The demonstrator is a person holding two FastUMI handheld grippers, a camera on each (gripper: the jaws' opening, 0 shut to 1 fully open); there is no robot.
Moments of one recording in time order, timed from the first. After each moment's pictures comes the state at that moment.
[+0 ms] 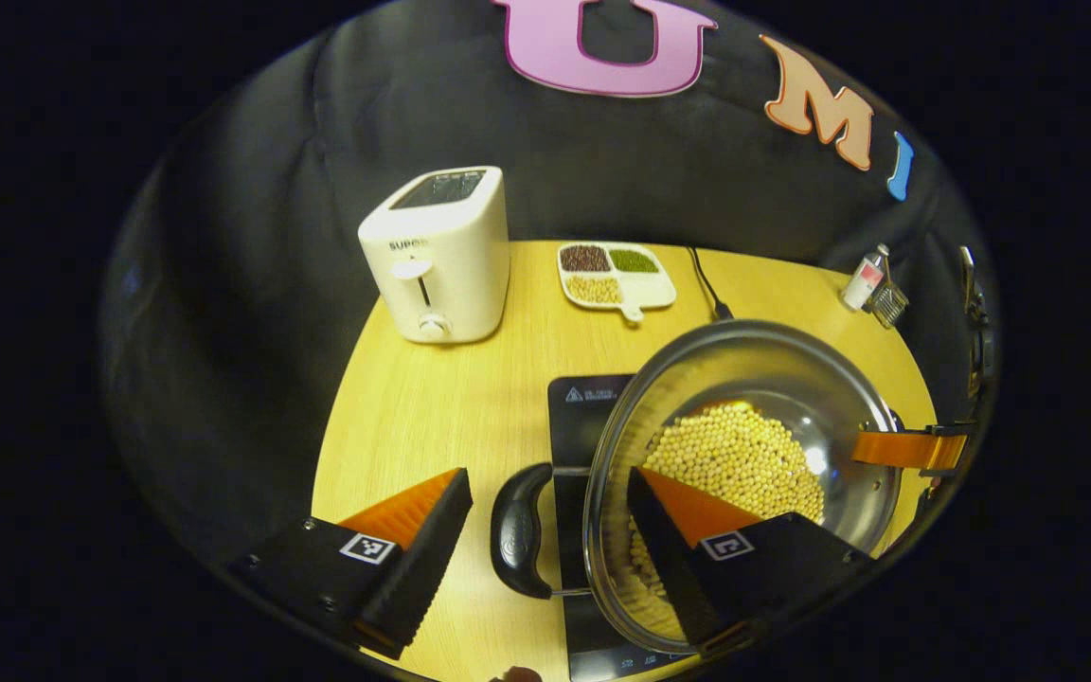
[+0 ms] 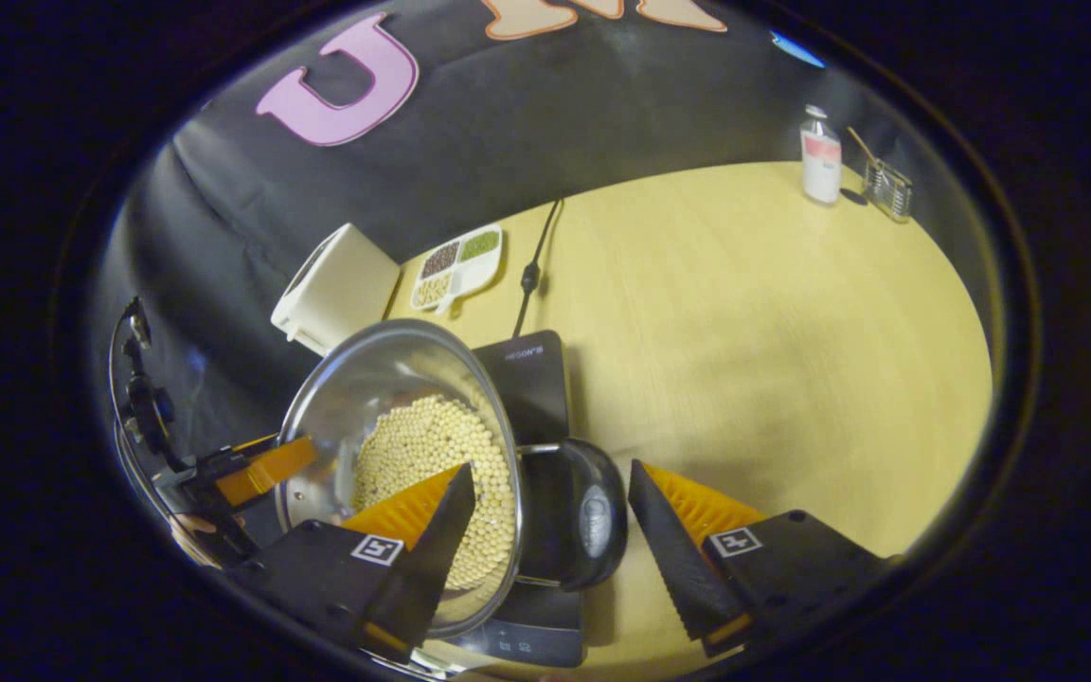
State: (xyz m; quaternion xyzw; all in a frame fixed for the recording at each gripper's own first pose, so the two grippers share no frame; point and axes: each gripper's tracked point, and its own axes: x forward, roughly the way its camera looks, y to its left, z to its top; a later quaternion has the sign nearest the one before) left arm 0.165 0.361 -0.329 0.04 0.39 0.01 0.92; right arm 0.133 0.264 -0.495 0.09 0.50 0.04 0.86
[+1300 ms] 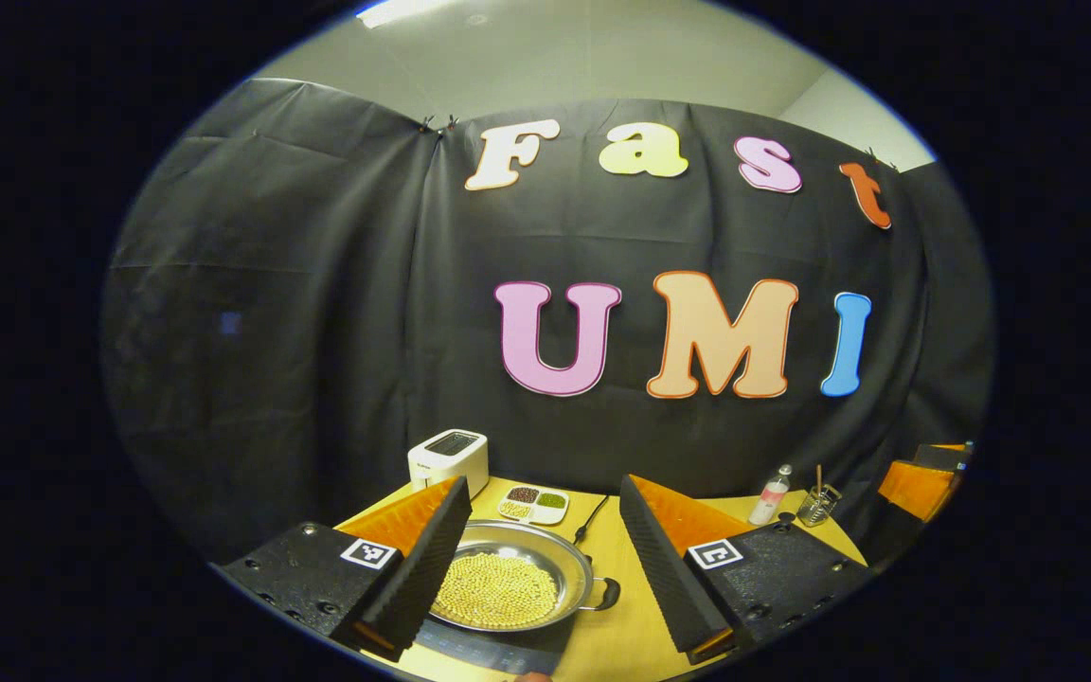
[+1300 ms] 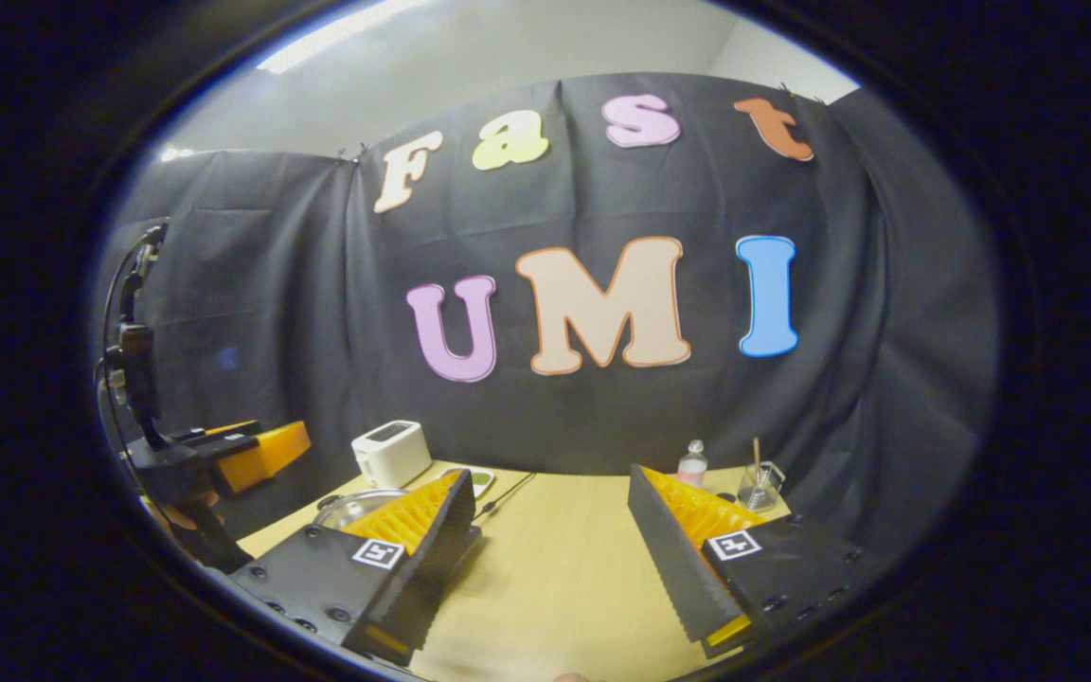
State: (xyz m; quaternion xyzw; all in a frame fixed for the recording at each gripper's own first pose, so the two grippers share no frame) left arm 0.026 0.083 -0.055 0.01 0.00 0.13 0.99; right arm 0.056 0.080 -0.126 -0.03 0.10 0.15 0.98
